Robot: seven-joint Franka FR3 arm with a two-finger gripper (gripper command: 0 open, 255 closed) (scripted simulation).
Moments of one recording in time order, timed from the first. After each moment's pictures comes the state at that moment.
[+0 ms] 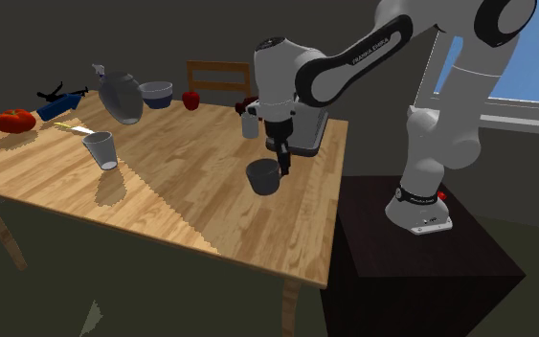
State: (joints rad) arm 0.02 -0.12 0.08 -2.21 -0.01 1.97 -0.03
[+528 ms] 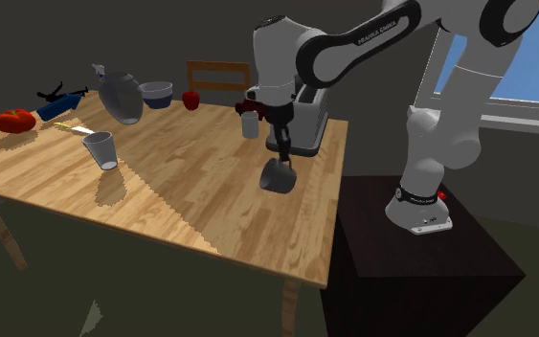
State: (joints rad) arm 0.02 -0.15 0.08 -2.14 0.00 1.87 -0.03
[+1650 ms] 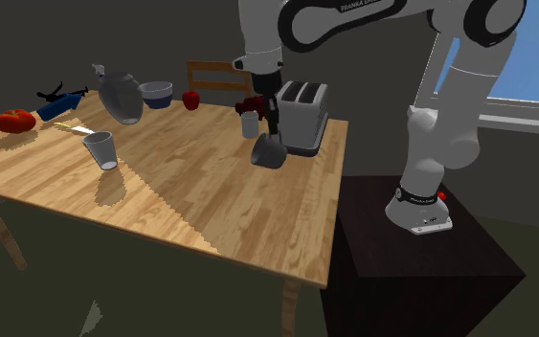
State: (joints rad) arm -0.02 -0.09 0.03 -1.90 -0.02 1.70 -0.11
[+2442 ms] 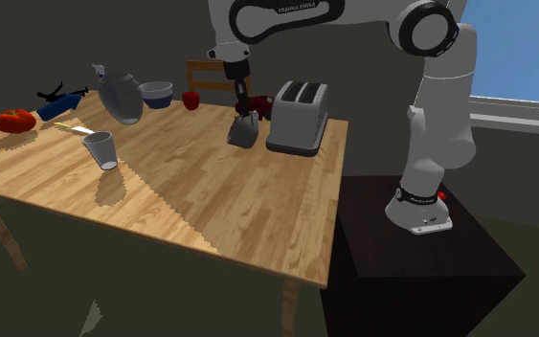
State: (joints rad) arm -0.13 0.24 -0.06 -1.49 -0.03 1.62 -0.32
